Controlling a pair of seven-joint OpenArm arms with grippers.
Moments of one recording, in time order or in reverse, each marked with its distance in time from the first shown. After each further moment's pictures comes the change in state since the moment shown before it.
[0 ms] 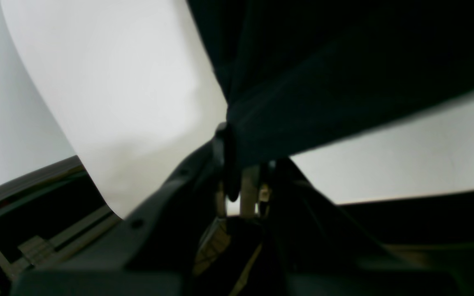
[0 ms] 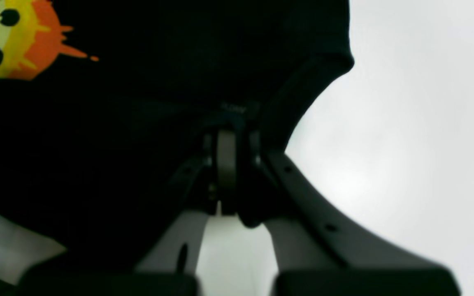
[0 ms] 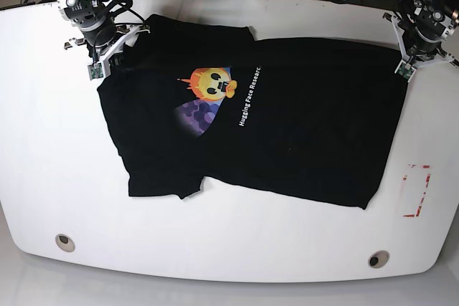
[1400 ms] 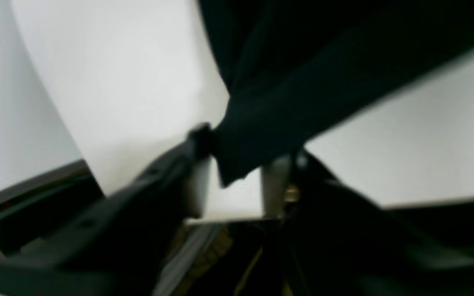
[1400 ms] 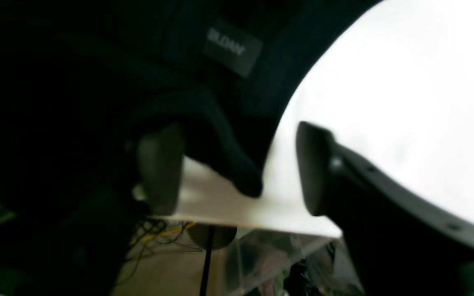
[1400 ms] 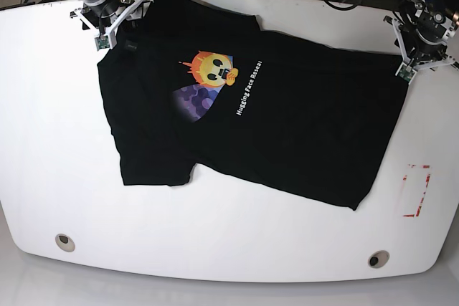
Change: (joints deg) left arm 0.9 -0.1 0.0 0.0 0.0 0.0 0.0; right arm -8.4 -1.0 -0.5 0.0 -0.2 -0.8 -4.3
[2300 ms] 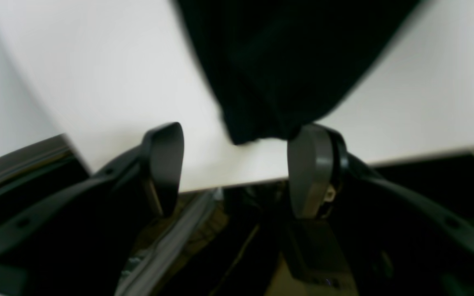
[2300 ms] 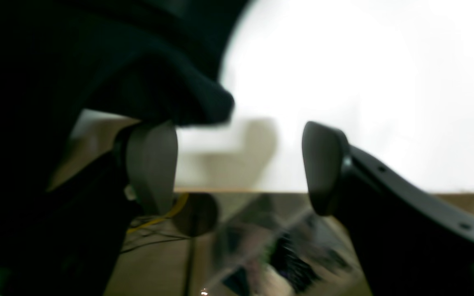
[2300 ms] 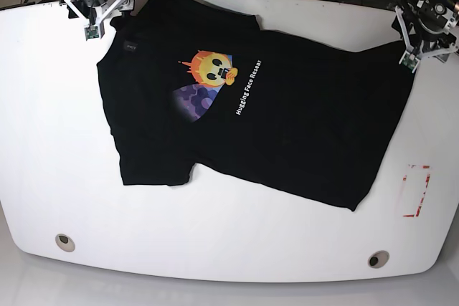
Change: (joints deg) left arm -0.2 0.0 -1.6 0.0 0.4 0.0 0.4; right arm -0.3 -3.4 7.9 0.0 -7.7 0.8 -0.2
